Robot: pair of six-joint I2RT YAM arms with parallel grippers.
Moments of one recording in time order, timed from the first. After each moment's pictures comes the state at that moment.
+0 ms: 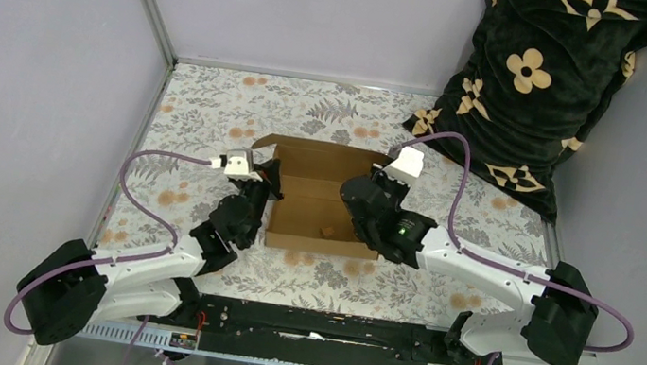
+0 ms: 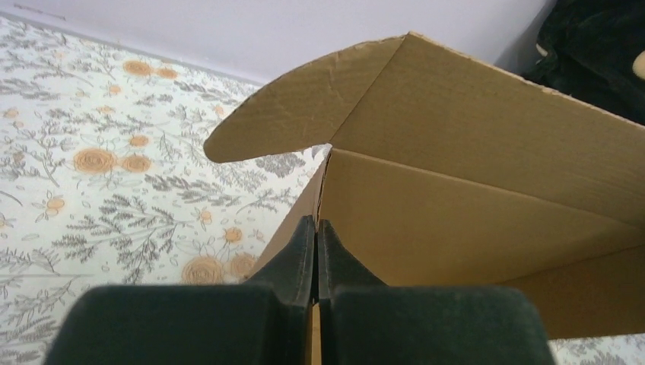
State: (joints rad) left arm -0.81 1.03 0.33 0.80 -0.73 -0.32; right arm 1.04 1.36 0.97 -0.14 1.25 0.62
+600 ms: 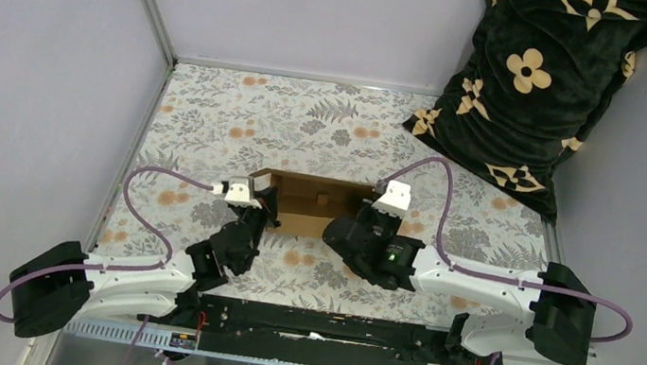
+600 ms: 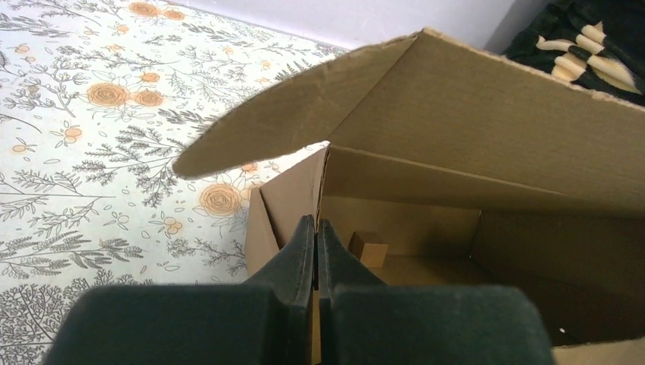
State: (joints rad) left arm -1.00 0.94 0.19 0.74 -0.89 -0.35; right arm 1.20 1.34 0.88 -0.37 1.35 0.83
